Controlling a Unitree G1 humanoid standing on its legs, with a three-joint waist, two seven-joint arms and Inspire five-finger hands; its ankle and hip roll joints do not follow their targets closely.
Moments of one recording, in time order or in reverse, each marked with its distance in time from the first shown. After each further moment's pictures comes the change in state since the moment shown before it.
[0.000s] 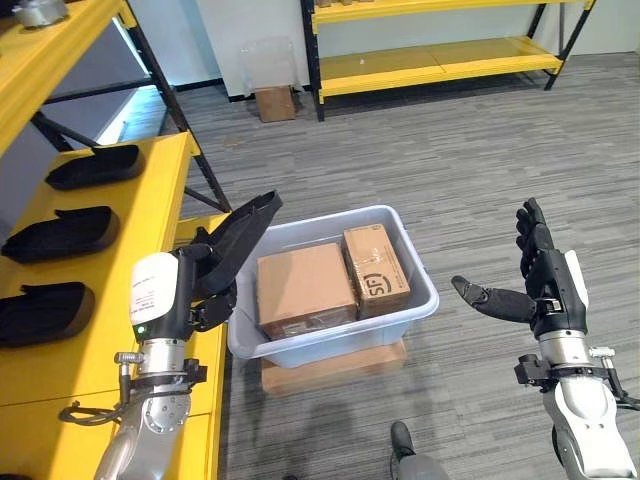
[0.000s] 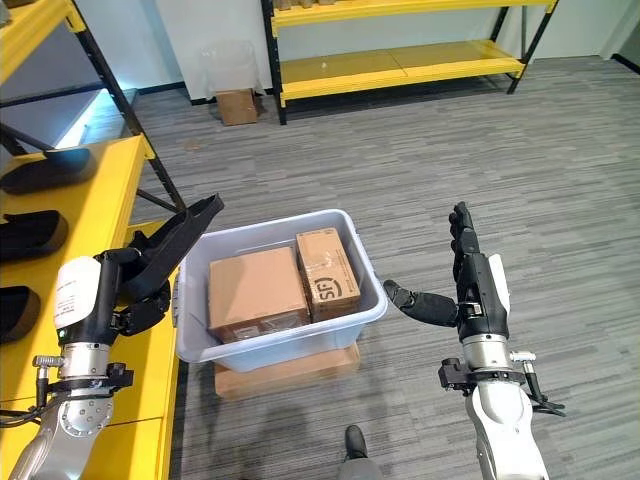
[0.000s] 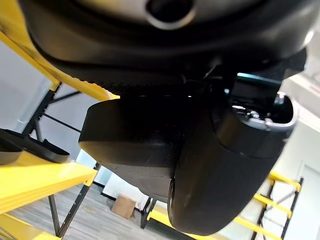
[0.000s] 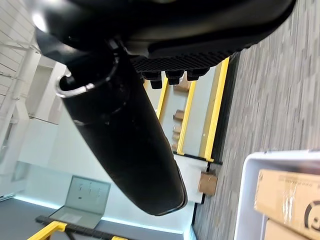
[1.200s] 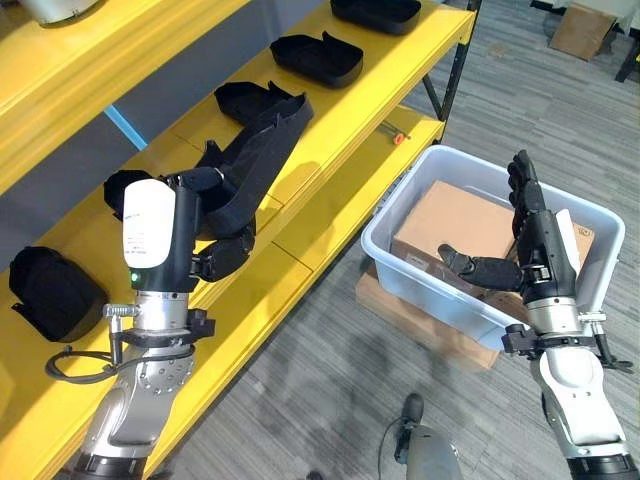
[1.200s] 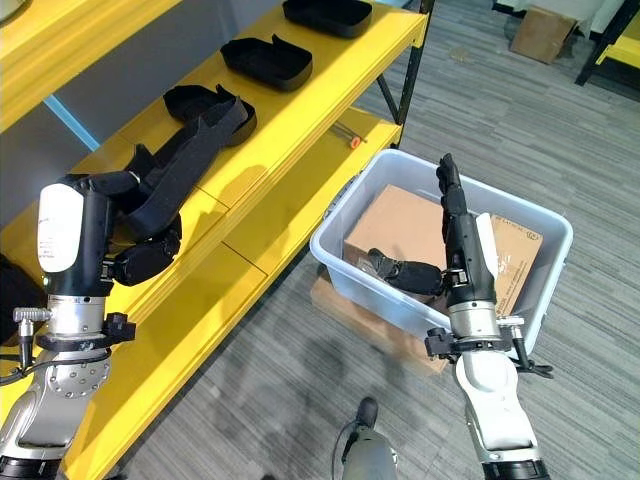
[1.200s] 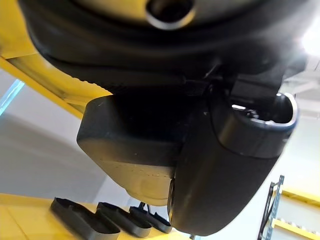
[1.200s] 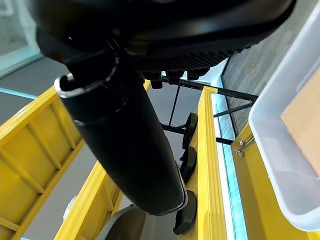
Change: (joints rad) left arm -0.197 0.126 -0.038 -0.121 -0.057 -0.044 0.027; right arm -0.158 -0.046 0.070 -0.007 -0.070 -0.005 -0.084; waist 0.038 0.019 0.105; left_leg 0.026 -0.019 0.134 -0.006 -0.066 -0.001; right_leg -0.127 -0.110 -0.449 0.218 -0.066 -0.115
